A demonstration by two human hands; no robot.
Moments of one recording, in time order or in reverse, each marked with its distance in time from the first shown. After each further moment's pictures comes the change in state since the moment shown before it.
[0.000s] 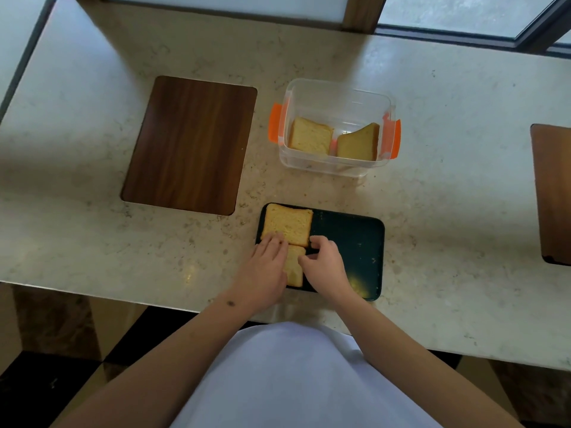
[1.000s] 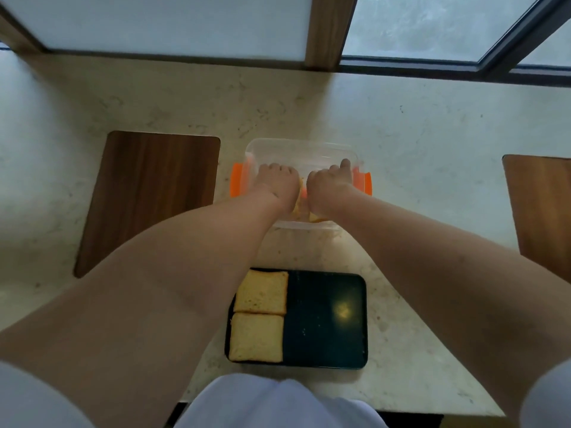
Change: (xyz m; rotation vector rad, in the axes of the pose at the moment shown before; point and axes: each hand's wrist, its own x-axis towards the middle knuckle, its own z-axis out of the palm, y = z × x) left_hand 0.302 0.010 -0.118 0.553 -0.125 -0.001; right_hand 0.196 -0.160 -0.131 -1.500 -0.011 -0.190
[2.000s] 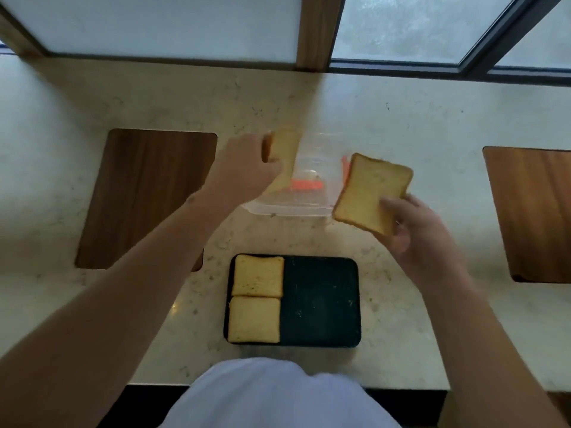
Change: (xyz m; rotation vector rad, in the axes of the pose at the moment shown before) left_hand -0.117 -0.031 -0.074 -0.897 0.393 -0.099; right_hand -0.189 0.070 0.051 2.465 0.167 0.209
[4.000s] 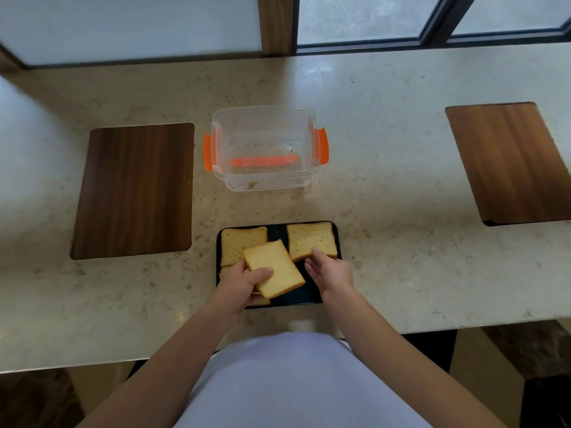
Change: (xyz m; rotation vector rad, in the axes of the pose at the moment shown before) left_hand -0.208 -0.059 0.130 -0.982 -0.315 -0.823; right_hand -0.029 0.197 -0.012 0.271 0.450 0.358
